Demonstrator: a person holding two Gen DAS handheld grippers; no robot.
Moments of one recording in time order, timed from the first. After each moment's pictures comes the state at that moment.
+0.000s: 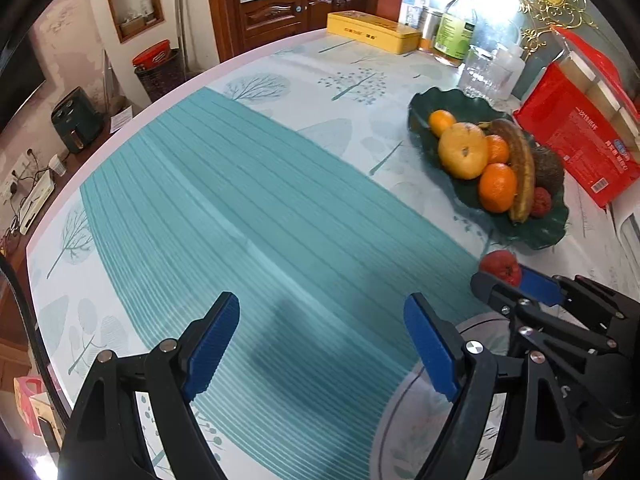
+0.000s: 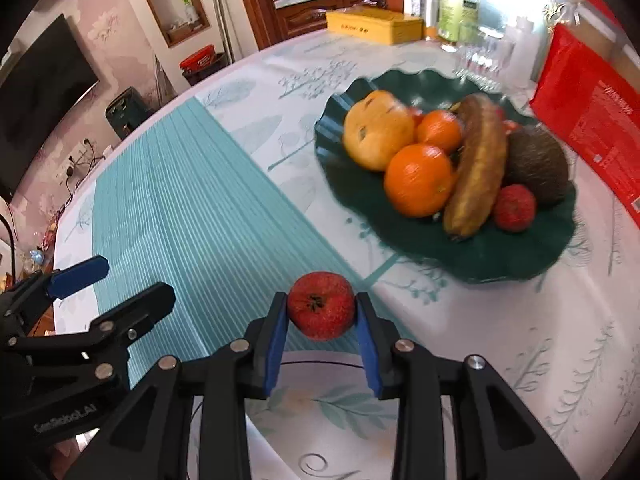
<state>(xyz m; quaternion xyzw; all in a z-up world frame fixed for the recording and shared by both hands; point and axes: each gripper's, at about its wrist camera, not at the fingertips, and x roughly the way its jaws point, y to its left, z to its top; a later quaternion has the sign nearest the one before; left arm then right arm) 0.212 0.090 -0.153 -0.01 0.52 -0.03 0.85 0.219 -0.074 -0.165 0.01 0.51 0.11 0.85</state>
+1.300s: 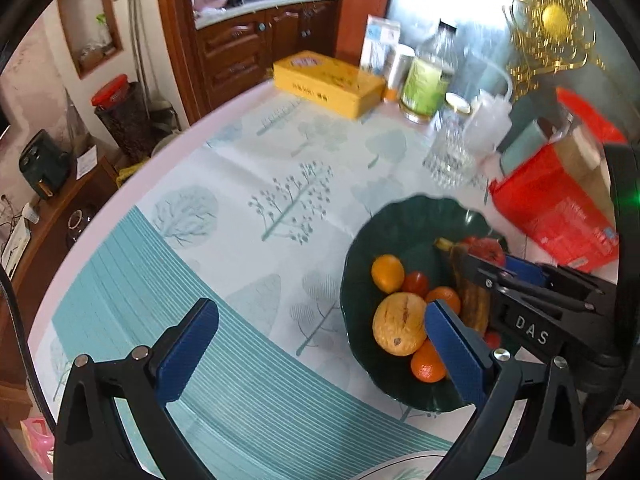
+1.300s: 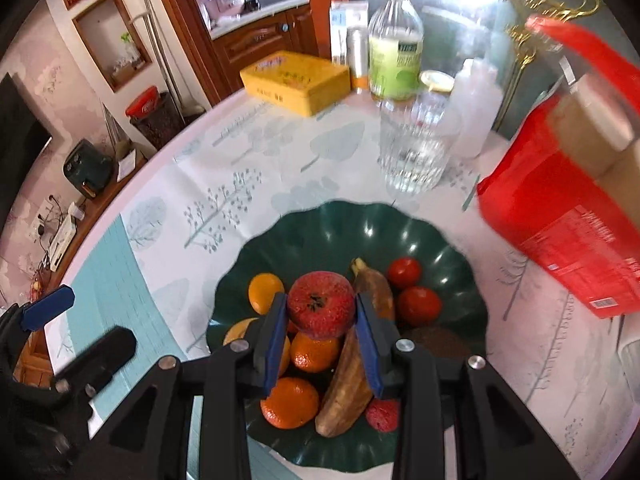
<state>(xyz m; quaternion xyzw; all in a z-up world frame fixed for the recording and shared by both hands) 0.366 0.031 -0.089 0.00 0.52 -0.07 0.85 0.377 -0.140 -0.114 0.04 0.54 0.04 0.84</state>
